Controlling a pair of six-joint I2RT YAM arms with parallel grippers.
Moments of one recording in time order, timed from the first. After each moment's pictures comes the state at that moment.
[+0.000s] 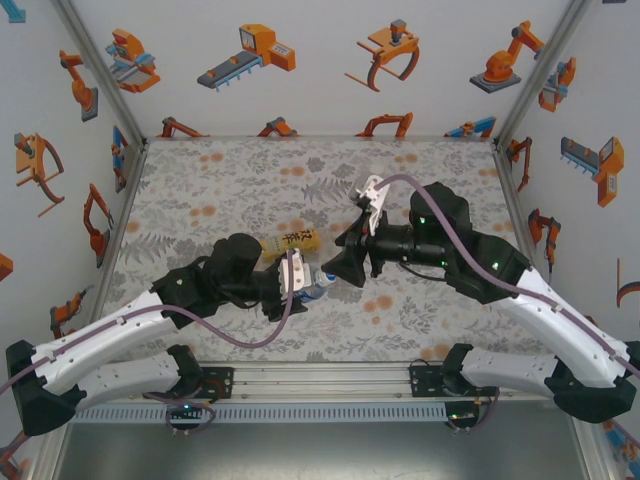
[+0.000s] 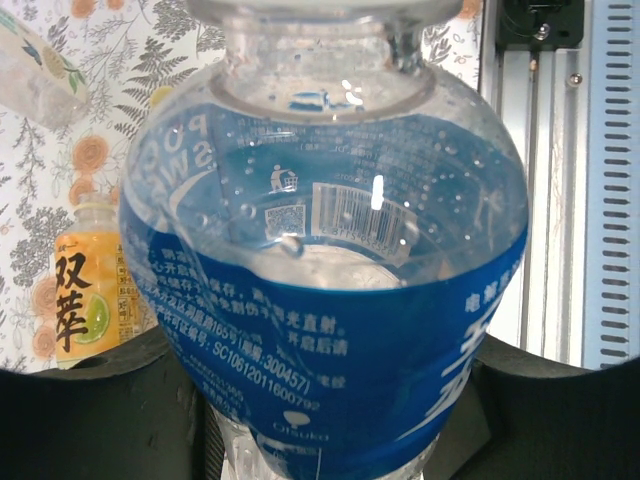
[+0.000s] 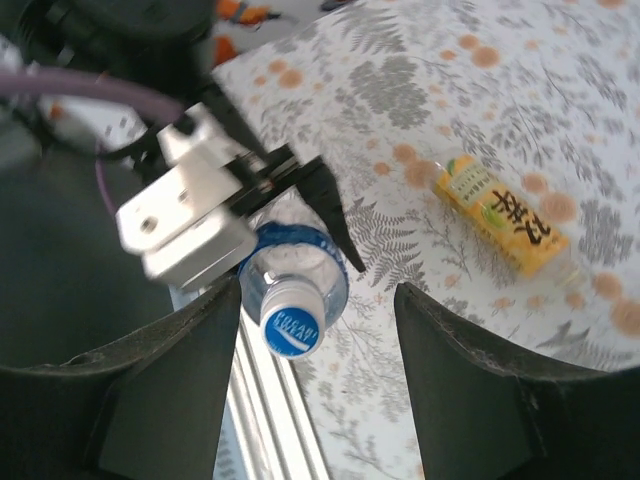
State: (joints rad) left arm -1.02 0.94 0.86 -0.46 0.33 0.40; right arm 0.94 1.04 1.36 -0.63 -0.39 0.02
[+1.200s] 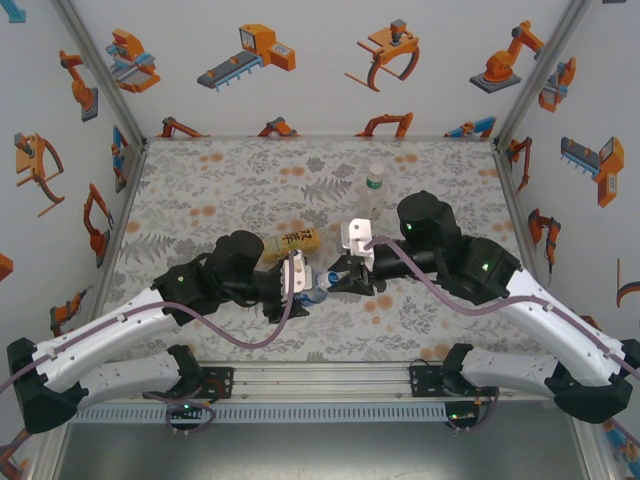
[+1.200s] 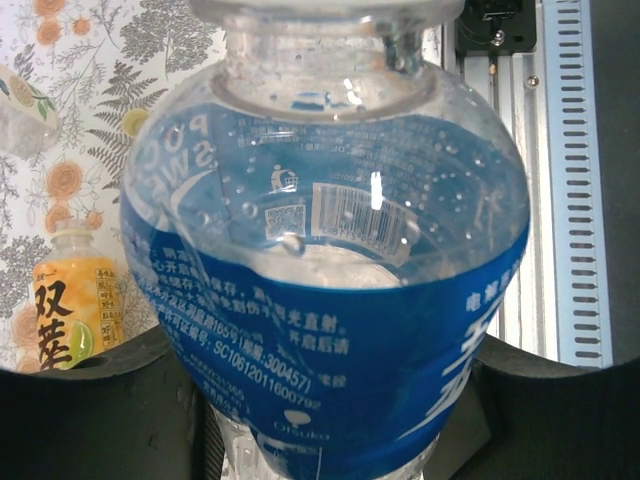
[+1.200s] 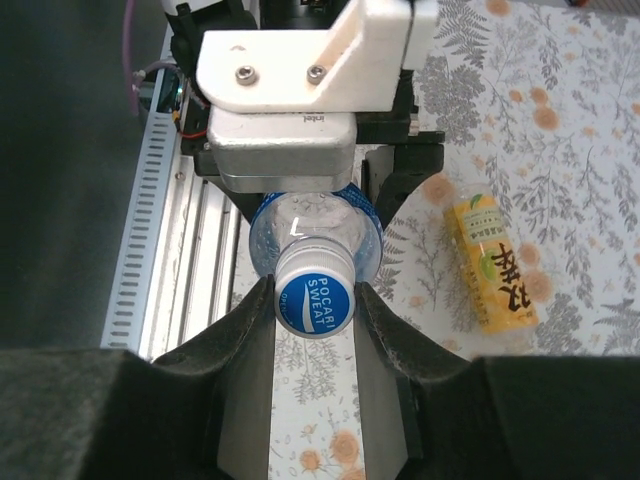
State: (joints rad) left arm -1.02 0.96 0.89 -0.48 0.39 0.42; right arm 0.94 1.04 1.29 -0.69 -0.60 -0.39
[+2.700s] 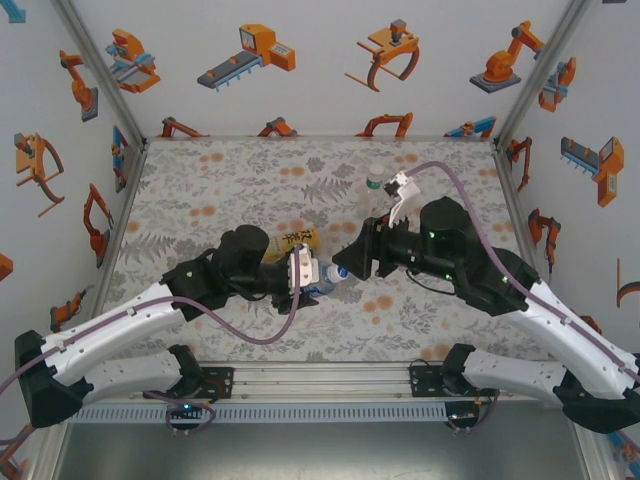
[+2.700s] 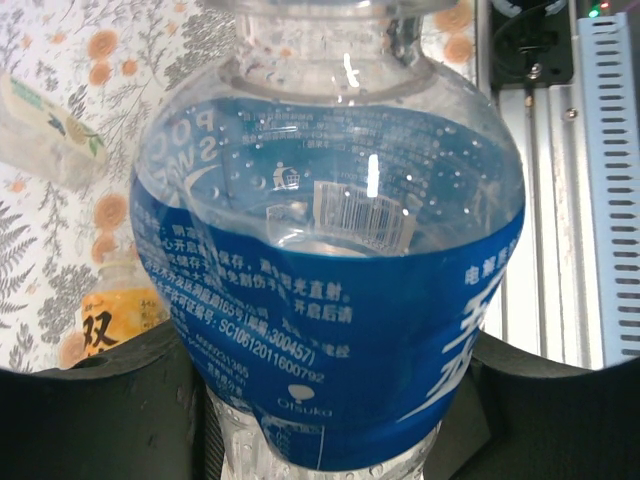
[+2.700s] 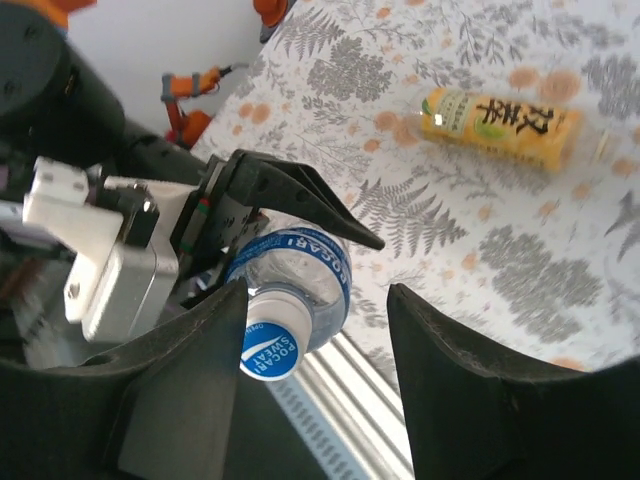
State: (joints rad) left arm -1.02 1.02 0.91 -0.39 0.39 0.44; right arm 0.94 0.95 1.26 -0.64 -0.12 0.46
